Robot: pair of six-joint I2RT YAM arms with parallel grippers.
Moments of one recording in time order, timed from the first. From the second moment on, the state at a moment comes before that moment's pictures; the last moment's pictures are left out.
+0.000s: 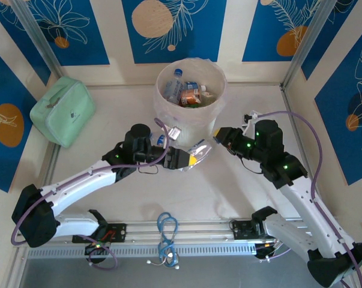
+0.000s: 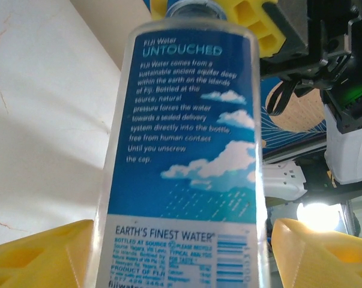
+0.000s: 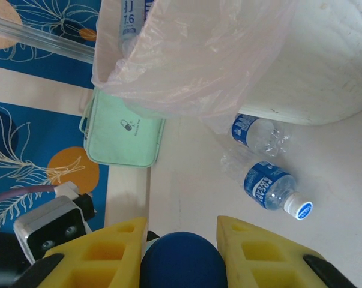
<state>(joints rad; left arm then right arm) -0.79 1.23 0.86 0.09 0.81 -0.82 0.42 0.83 0.94 -0.52 -0.34 1.03</state>
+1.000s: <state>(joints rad) -0.79 1.20 0.84 0.10 0.77 -0.81 0.39 0.82 0.93 -0.49 -0.34 1.07</state>
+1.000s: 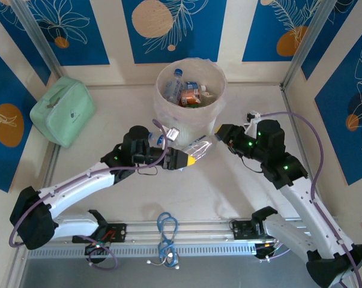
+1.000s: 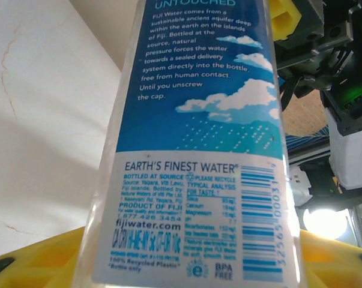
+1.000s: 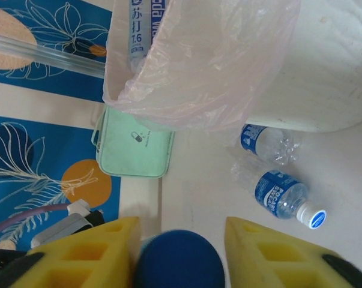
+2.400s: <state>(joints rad) -0.72 1.97 2.24 -0.84 -0.02 -0.32 0.22 0.62 0.93 -0.93 -0.27 1.03</state>
